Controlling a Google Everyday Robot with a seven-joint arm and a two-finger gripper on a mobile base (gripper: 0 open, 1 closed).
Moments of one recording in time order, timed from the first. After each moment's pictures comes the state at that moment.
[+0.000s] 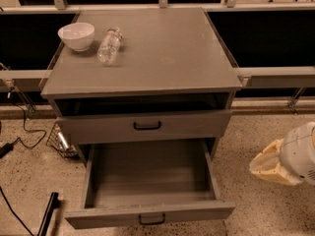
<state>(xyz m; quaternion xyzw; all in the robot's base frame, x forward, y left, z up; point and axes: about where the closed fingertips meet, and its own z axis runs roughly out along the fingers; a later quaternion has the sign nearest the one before) 0.366 -0.228 0.814 -0.56 0.80 0.05 0.21</state>
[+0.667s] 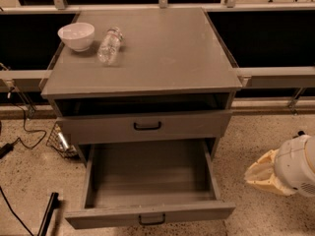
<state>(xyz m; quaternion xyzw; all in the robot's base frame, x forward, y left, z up) 0.359 -0.223 0.790 -0.56 0.80 0.06 0.21</state>
